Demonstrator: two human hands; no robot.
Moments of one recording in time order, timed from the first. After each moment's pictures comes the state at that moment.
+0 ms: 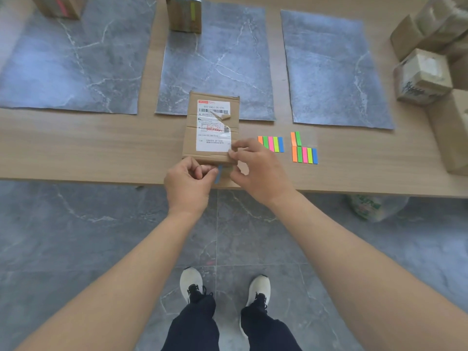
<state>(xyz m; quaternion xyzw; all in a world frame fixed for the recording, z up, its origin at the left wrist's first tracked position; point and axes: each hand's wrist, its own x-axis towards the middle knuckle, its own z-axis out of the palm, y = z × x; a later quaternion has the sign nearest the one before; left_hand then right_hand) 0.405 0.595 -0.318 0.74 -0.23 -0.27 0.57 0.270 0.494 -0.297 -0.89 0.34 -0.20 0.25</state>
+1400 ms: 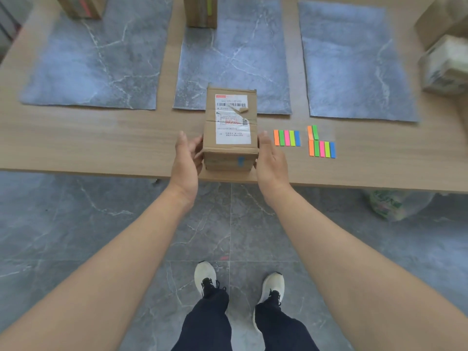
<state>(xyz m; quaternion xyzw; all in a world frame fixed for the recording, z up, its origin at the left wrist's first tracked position) 0.437 0.597 -0.290 0.65 -0.15 -0.45 0.59 0.303 0.517 -0.303 -0.54 0.57 -0.24 0.57</state>
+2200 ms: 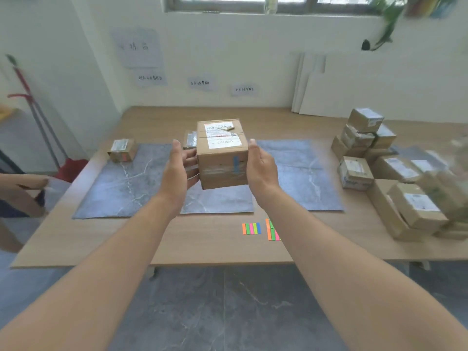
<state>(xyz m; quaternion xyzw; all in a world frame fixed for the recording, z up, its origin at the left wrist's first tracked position) 0.410 0.557 -0.011 0.60 -0.29 -0.36 0.65 0.268 0.466 -0.016 -0.60 0.49 -0.38 0.50</state>
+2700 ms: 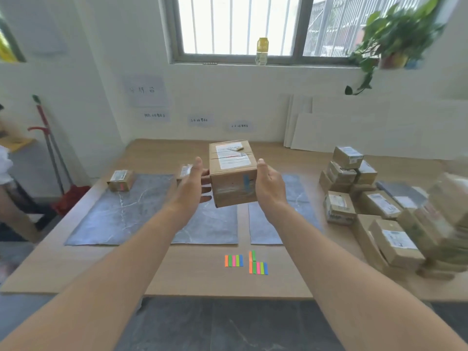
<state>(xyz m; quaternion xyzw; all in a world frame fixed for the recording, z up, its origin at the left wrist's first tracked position) 0.342 0.510 0.047 0.64 -0.34 -0.36 0.59 0.185 0.422 0.048 -0.62 0.46 -0.42 0.48</state>
